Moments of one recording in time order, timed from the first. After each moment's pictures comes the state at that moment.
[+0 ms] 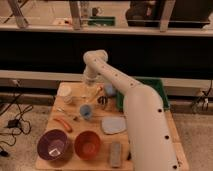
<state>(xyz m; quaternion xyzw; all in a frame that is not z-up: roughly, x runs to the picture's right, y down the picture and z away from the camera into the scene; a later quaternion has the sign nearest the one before) -0.112 -0.003 0.914 -0.31 -0.19 -0.08 0.93</state>
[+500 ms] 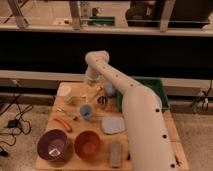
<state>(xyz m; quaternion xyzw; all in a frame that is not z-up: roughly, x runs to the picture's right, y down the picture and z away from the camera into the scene) -0.109 -0.001 0.921 -0.32 -0.19 -0.08 0.93</state>
